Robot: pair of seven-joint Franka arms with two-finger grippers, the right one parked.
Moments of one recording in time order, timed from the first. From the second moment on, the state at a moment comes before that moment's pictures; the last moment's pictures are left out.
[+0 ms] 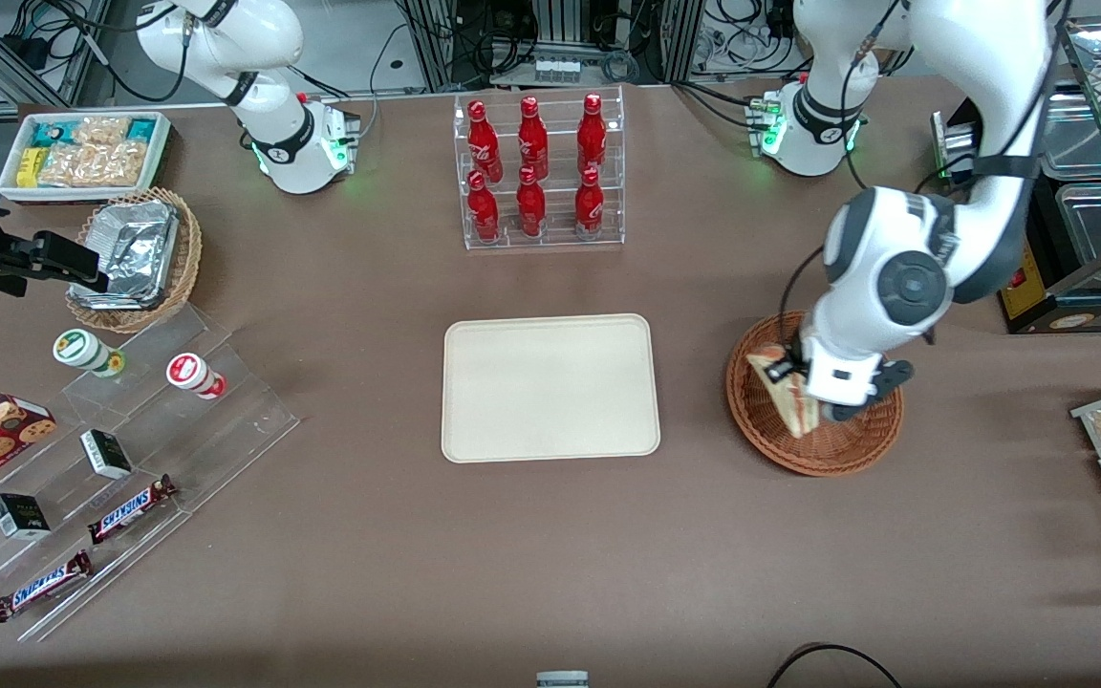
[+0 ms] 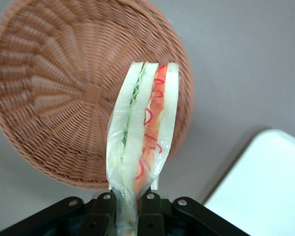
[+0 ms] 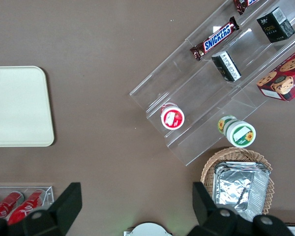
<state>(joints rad) -0.25 0.24 -0.10 -1.96 -0.03 2.07 -0.82</state>
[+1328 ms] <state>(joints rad) -0.74 0.75 -0.10 -1.38 -0.02 2.07 -1.06</state>
